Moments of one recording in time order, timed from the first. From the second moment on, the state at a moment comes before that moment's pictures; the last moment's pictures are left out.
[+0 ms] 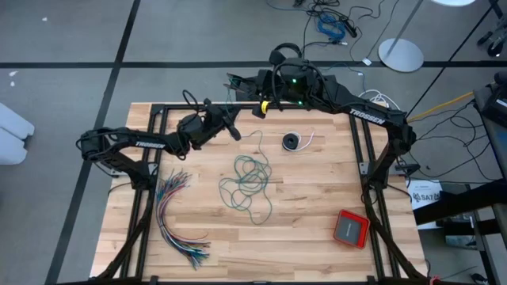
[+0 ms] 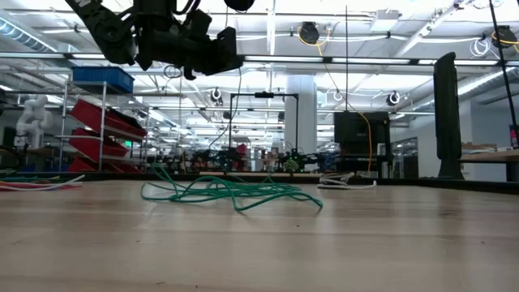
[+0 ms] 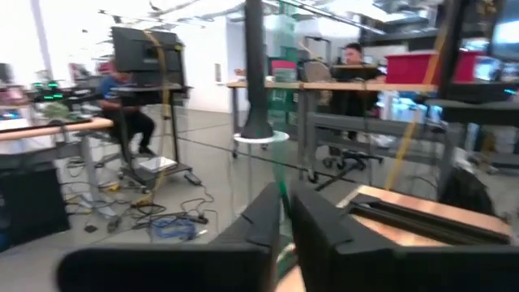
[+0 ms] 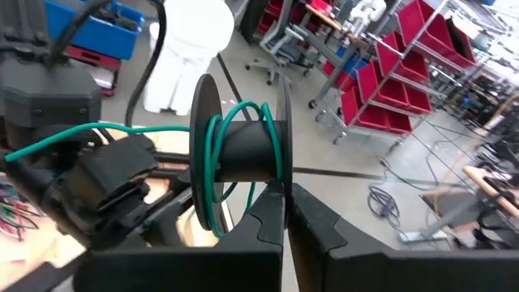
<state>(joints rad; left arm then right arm) 0.35 1.45 0.66 0.94 -0.32 0.07 -0.31 1.72 1.93 -0.41 0.18 -0.38</state>
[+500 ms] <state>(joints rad) 0.34 1.48 0.75 0.82 -0.30 0.08 -0.25 1.76 1.83 -0.31 0.36 -0.39</state>
